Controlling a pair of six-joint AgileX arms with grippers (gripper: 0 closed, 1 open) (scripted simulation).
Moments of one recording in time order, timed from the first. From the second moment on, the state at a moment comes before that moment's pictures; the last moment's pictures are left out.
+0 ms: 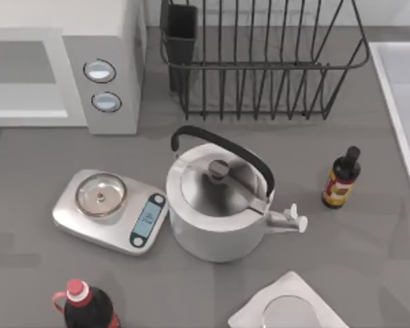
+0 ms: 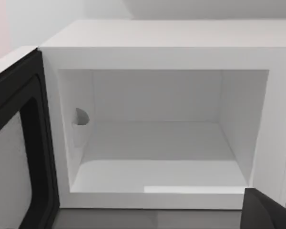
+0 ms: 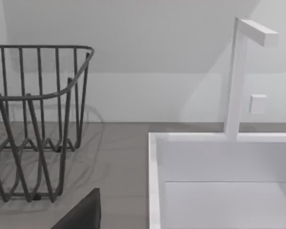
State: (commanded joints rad) left arm 0.62 0.01 0.02 -0.01 0.62 0.00; right arm 0.00 0.00 0.00 0.00 0.00 0.00
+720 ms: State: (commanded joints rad) left arm 0.81 0.04 -0.02 0.05 0.81 0.02; right arm 0.00 0.00 0.00 0.00 0.00 0.00
